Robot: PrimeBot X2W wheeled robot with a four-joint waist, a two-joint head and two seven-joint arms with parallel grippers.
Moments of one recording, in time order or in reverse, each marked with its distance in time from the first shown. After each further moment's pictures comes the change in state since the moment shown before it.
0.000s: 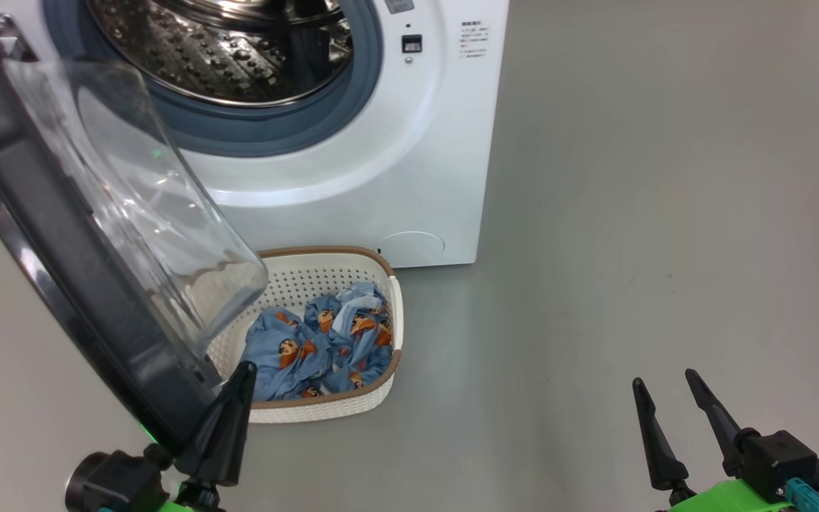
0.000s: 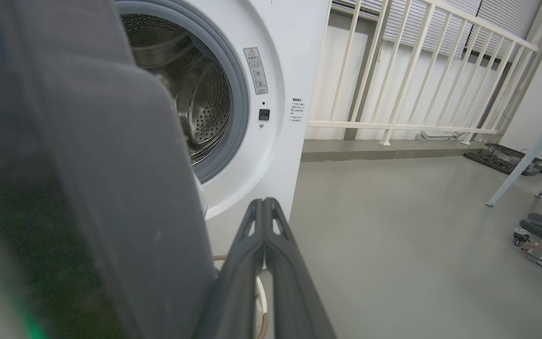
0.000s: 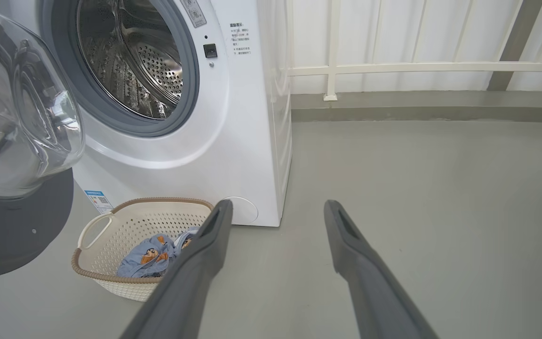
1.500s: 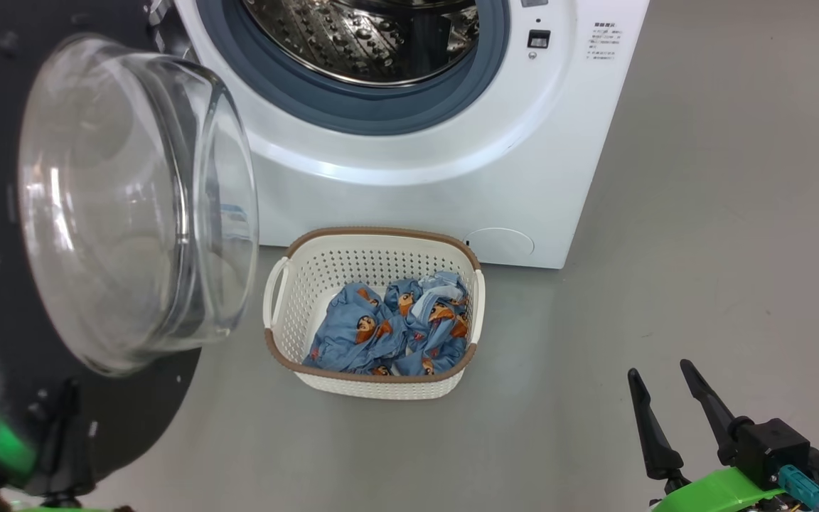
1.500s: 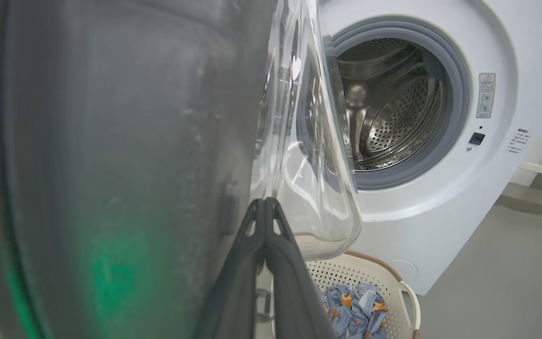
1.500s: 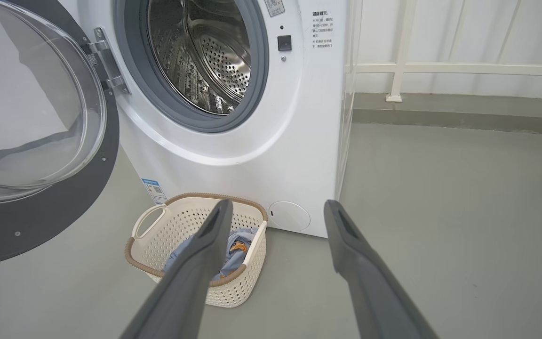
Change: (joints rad) left arm 0.009 -0.070 0.388 0.152 -0.009 -0.016 0.000; right arm -0.037 0.000 0.005 0.032 -0.003 0.000 0.000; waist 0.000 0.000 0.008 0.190
